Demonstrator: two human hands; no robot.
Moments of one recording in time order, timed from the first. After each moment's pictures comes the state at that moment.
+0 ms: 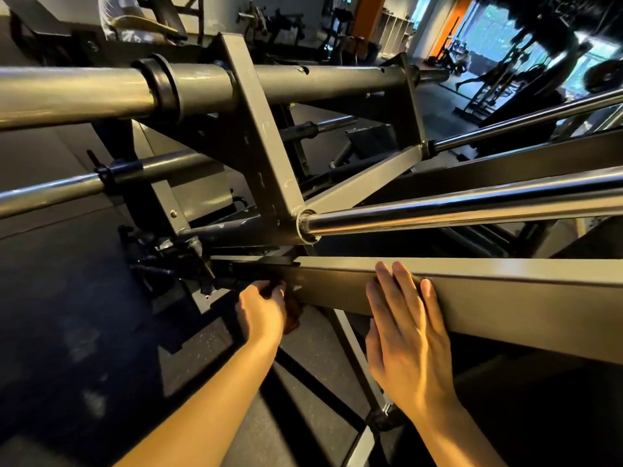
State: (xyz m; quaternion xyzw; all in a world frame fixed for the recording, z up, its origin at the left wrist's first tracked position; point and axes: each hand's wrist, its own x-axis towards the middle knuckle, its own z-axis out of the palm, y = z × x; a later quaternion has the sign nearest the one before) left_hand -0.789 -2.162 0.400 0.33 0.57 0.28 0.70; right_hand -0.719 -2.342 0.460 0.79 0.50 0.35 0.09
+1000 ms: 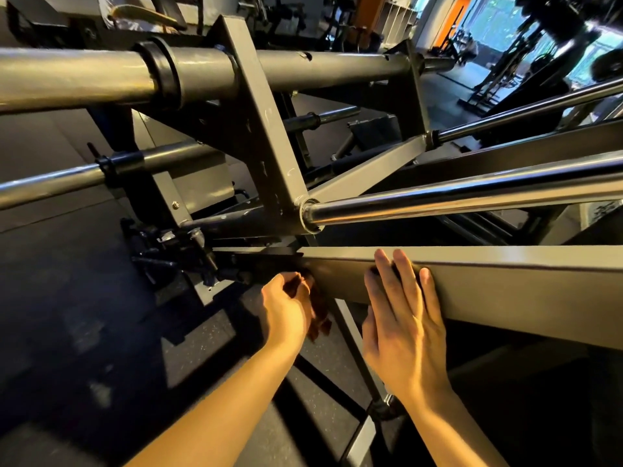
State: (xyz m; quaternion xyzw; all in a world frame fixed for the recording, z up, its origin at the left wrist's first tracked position) left_hand -0.781 -2.179 0.393 0.34 0.51 0.28 0.74; right_hand -0.726 -2.331 0.457 0.80 0.48 0.34 0.08
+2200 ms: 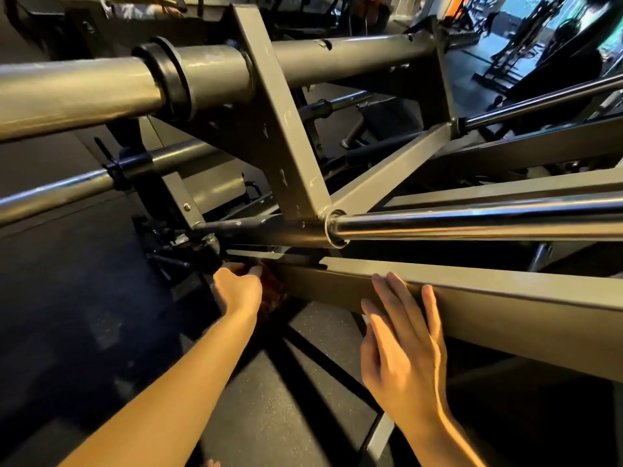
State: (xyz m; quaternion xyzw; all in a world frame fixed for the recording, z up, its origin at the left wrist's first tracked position) left_hand -0.795 -2.057 0.351 0.38 0.63 0.29 0.62; right_hand -0.740 -2.294 0.429 0.80 0.51 0.24 -0.20
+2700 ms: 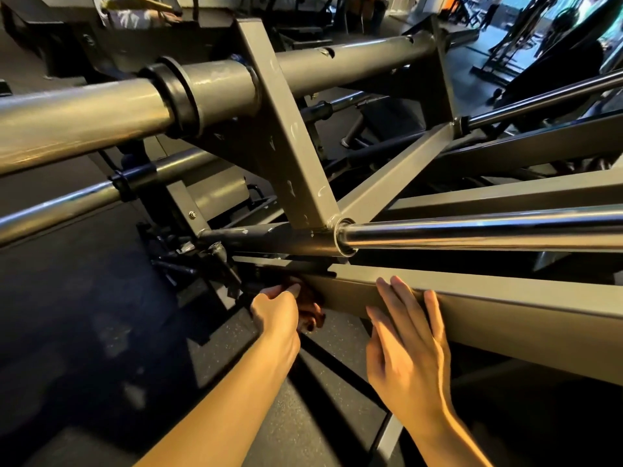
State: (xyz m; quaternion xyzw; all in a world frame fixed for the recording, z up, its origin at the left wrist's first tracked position) left_hand -0.782 -2.099 0.365 0.28 0.57 0.26 0.73; right_hand -0.740 -2.281 0.427 0.82 0.50 0.23 -0.15
